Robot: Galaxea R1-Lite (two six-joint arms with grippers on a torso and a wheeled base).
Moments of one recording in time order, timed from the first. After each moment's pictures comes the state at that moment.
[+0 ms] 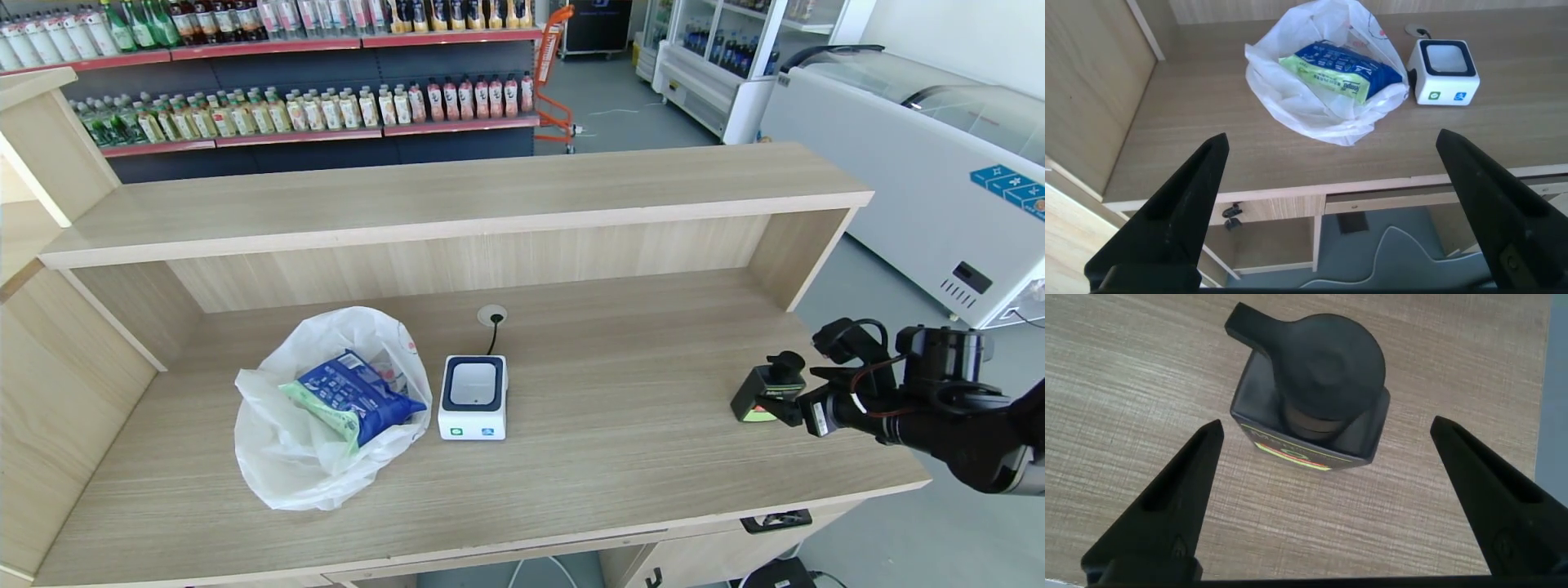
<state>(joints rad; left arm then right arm) 0.00 0.00 0.00 0.00 0.00 0.00 -0.12 2.04 -0.65 -0.93 0.33 -0.44</state>
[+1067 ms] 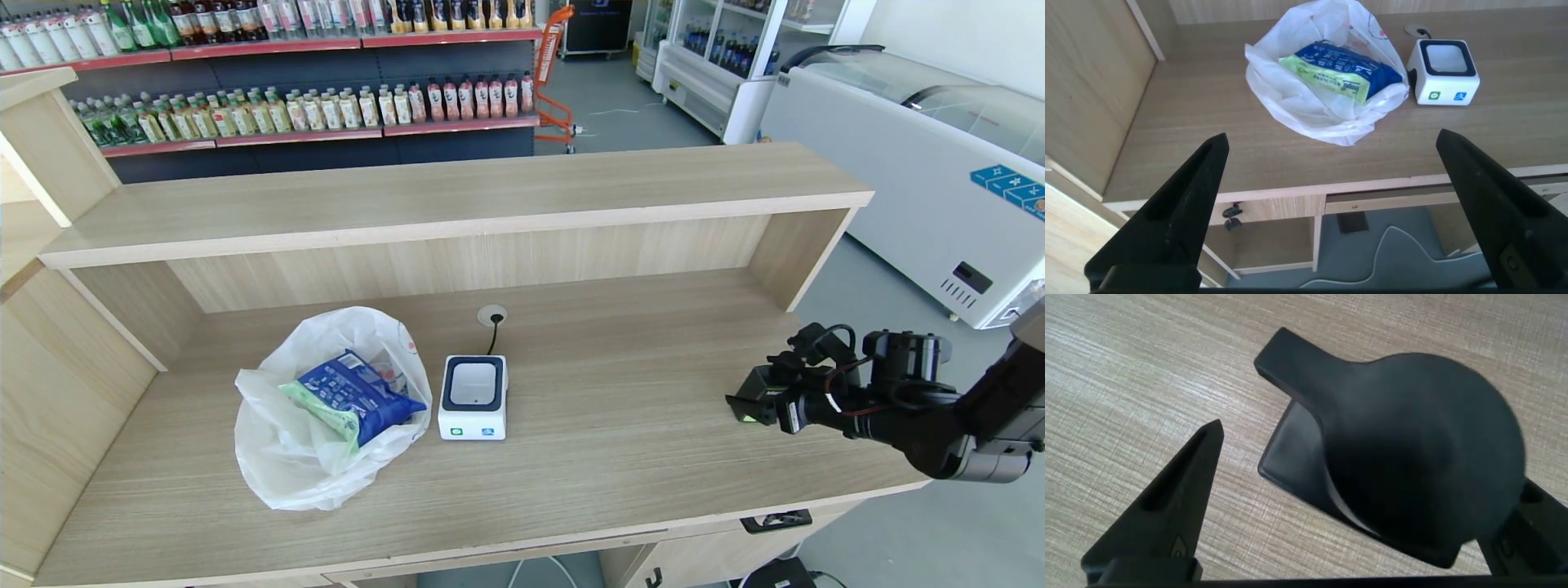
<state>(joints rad) 0.00 0.00 0.00 0.00 0.00 0.00 -0.13 2.20 -0.78 -0.95 0.55 -0.42</state>
